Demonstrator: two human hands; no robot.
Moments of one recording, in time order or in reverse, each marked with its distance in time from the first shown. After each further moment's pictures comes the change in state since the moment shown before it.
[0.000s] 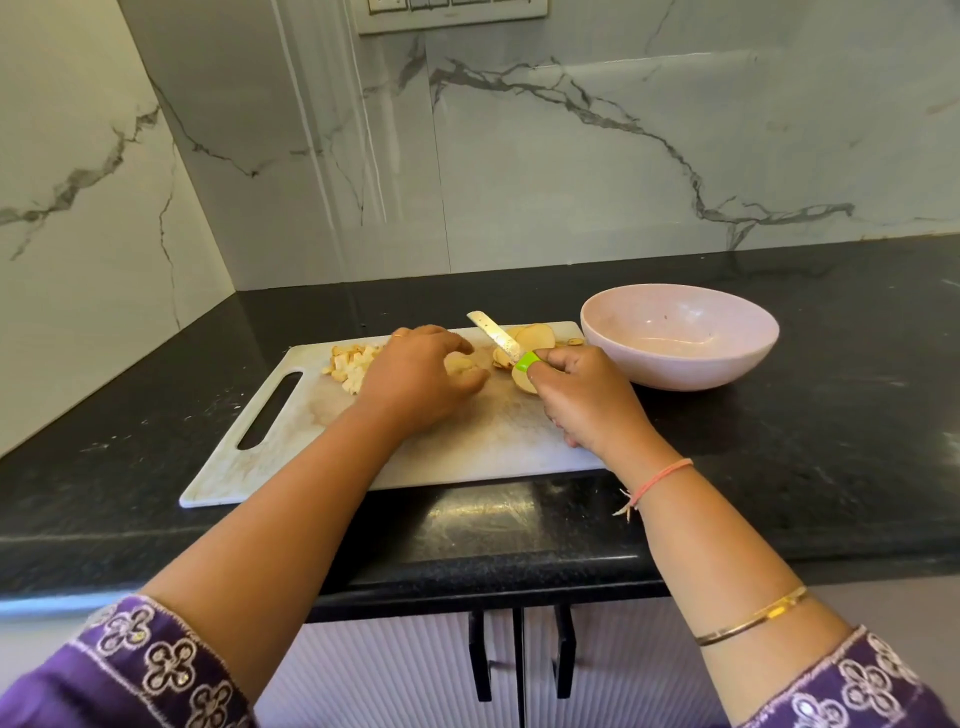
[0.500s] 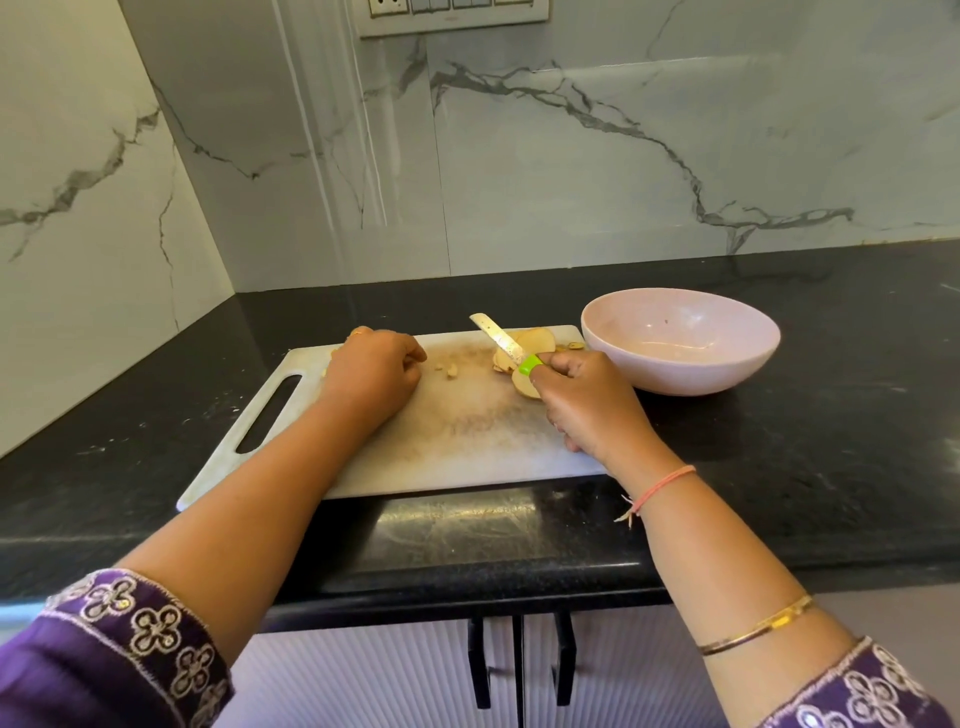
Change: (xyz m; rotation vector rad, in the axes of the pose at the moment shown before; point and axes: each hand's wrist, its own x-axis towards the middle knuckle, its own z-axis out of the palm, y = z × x) left_hand 0.010 -0.037 -0.005 0.077 0.025 -0.094; right_hand -0.001 -0.002 -0.002 0.053 -0.012 0.025
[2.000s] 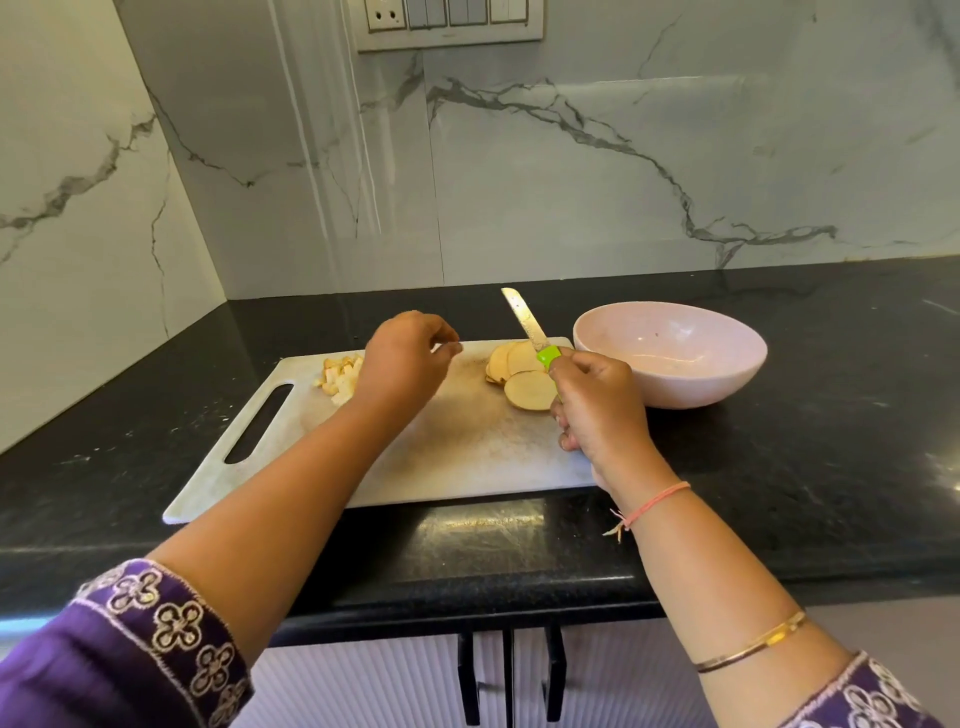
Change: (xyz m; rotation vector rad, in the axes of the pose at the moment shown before) left_hand 0.006 0.037 -0.006 -0.248 0.128 0.037; right_hand -0.001 -0.002 0.001 0.296 0.190 0.049
